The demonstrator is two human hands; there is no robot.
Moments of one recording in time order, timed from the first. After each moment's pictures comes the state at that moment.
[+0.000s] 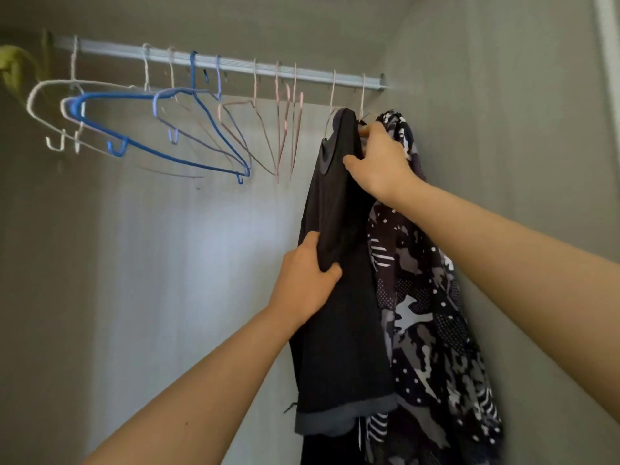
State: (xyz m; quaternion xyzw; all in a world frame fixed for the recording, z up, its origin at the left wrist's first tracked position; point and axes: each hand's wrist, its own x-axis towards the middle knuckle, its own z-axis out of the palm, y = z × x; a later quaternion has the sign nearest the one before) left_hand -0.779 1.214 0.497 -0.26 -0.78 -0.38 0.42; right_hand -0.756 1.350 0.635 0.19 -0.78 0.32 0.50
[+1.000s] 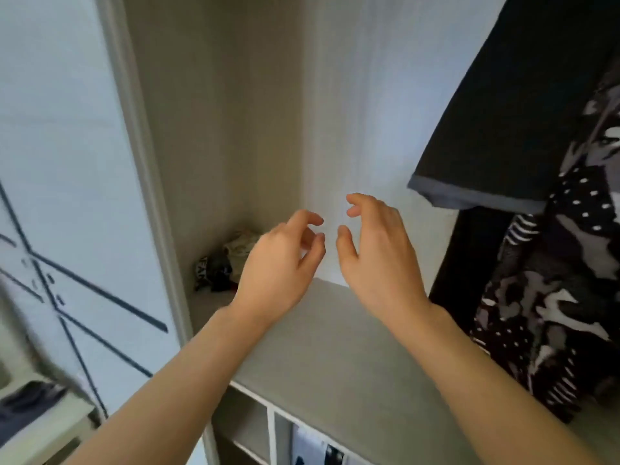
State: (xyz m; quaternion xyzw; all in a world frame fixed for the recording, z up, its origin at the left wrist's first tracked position) left_hand -0.563 1.133 0.277 0.09 -0.86 -0.23 0.44; right_hand -0.649 1.249 0.291 0.44 -0.76 0.38 0.30
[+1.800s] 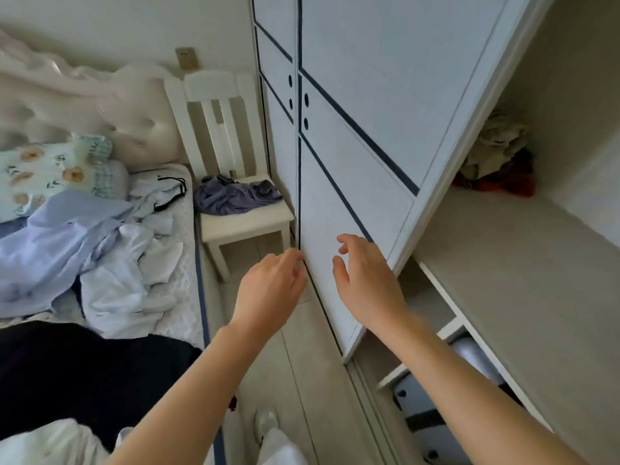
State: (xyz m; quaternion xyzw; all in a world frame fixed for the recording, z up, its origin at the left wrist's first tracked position) left_hand -0.283 1.044 0.042 0.57 -0.77 -0.12 0.26; right_hand -0.447 1.063 0.060 0.70 -0.65 0.27 -0.09
